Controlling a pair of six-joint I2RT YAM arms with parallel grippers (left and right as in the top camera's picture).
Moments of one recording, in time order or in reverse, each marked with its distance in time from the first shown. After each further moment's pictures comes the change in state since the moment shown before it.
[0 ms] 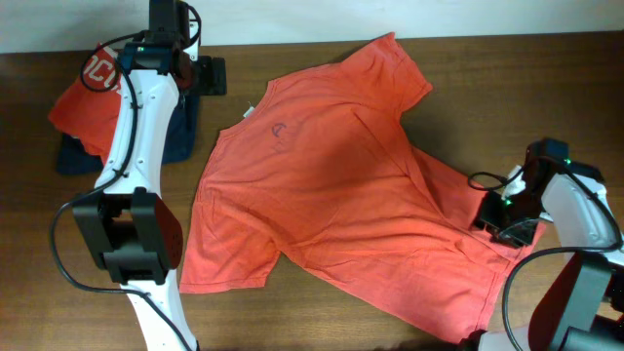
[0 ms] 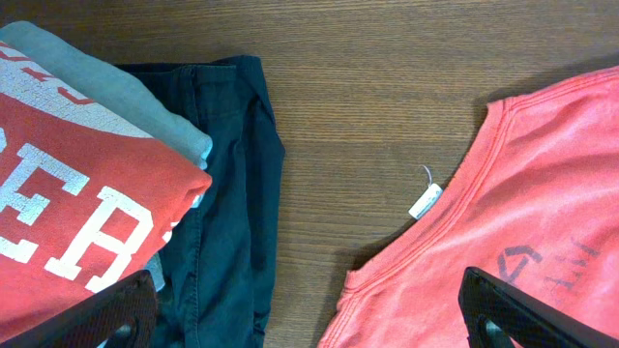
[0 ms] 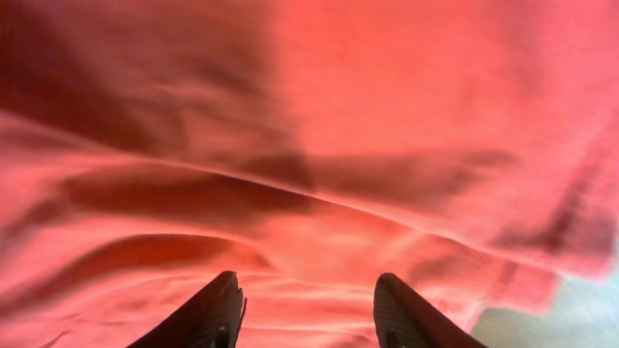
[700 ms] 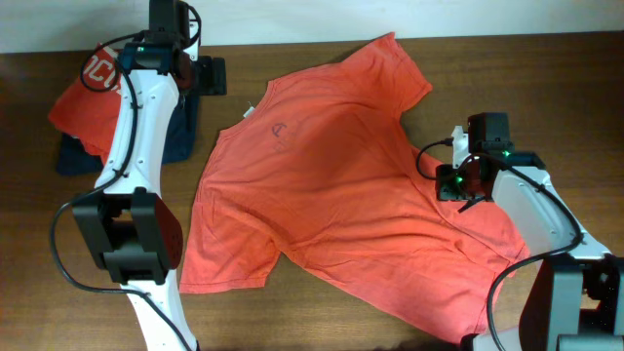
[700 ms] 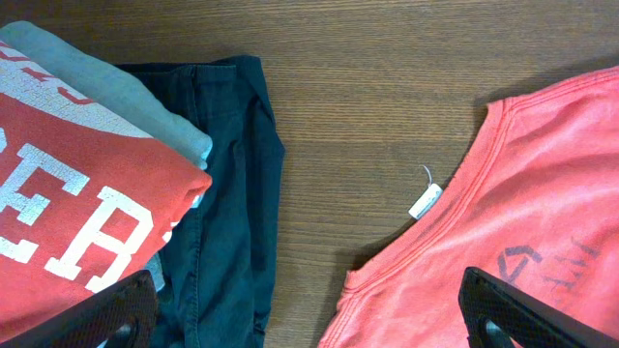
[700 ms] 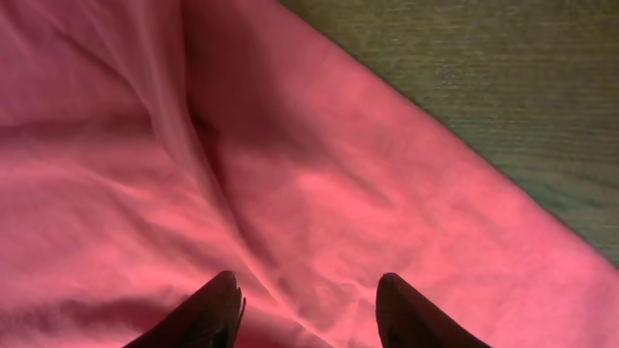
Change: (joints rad) left arm 0.000 0.000 0.000 0.000 0.000 0.000; right arm 0.295 0.000 0.002 0.358 0.118 -0.172
